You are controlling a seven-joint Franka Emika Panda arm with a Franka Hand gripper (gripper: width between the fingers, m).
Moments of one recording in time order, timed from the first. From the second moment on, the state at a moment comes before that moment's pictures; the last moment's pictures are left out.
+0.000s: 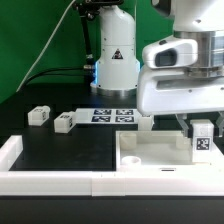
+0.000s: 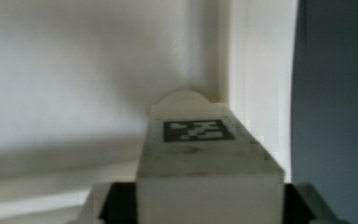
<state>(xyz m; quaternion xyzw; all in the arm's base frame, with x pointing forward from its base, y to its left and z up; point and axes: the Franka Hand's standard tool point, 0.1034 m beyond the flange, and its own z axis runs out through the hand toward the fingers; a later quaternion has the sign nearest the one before) 0.619 0.118 0.072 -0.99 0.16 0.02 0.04</state>
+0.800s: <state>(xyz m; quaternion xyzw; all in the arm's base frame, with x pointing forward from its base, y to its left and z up) 0.618 0.117 0.070 -0.84 0.54 0.04 0.04</state>
